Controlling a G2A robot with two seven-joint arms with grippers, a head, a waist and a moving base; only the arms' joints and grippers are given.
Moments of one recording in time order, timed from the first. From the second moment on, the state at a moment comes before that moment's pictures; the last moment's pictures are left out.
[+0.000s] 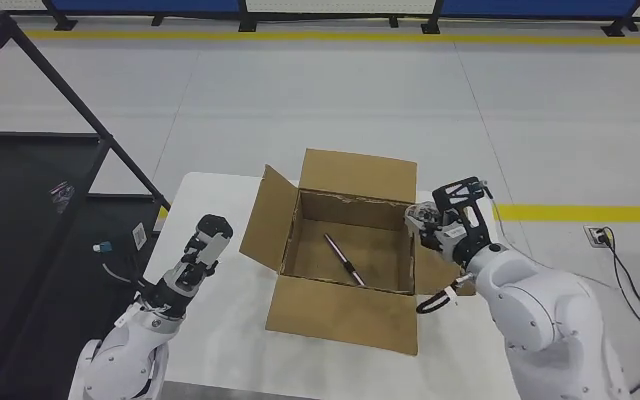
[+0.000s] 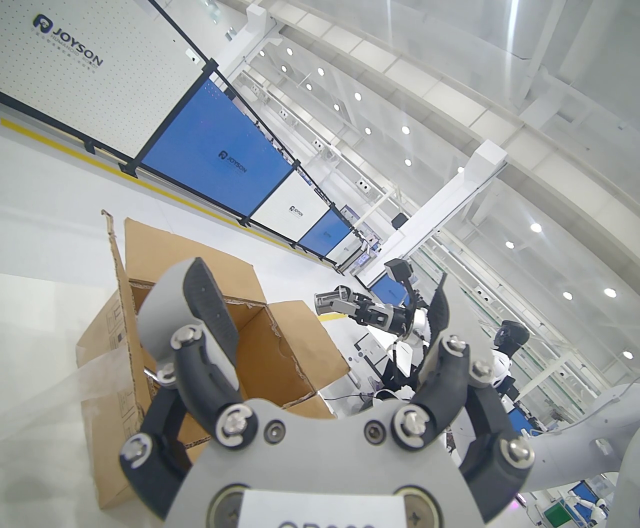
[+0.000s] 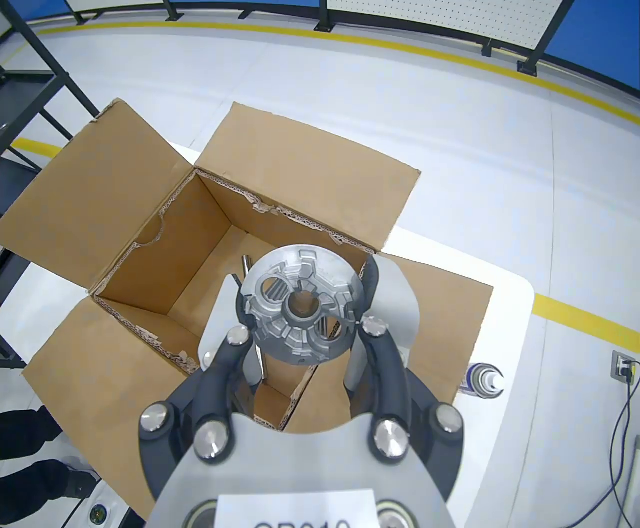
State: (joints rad) left arm 1.32 -1.31 -1.67 -1.90 0.13 -0.53 -0.46; right arm -1.00 -1.25 1.42 -2.00 -1.09 -0.04 0.96
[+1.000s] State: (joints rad) left arm 1.32 -1.31 -1.67 -1.90 0.13 -0.53 -0.46; right arm -1.32 -1.19 1.85 -1.89 -1.11 -0.09 1.11
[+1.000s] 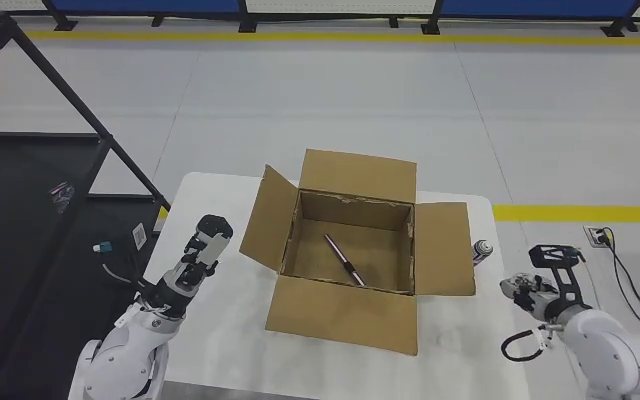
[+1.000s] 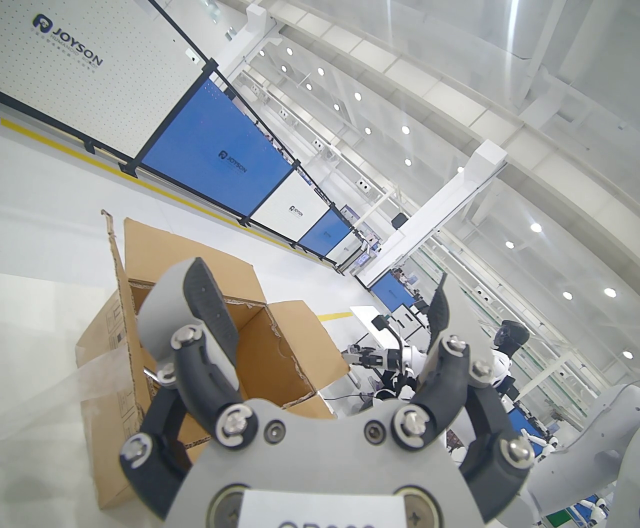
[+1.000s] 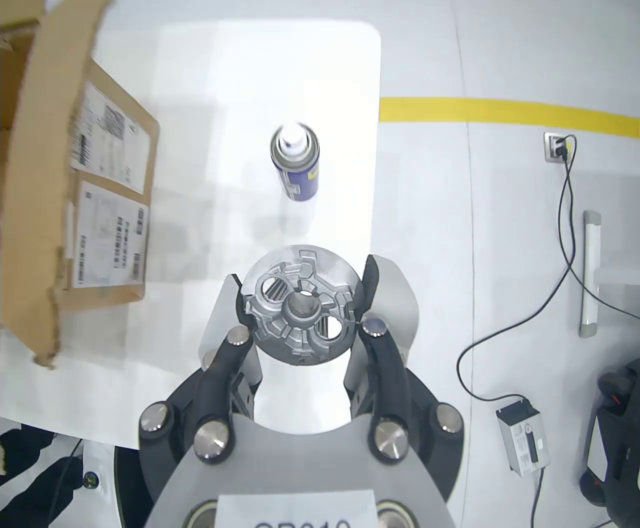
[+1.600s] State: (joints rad) left arm 1.32 -1.31 -1.67 -1.90 0.13 -0.53 -0.46; right arm -1.13 -1.19 1.64 -1.51 -1.22 -0.14 1.00
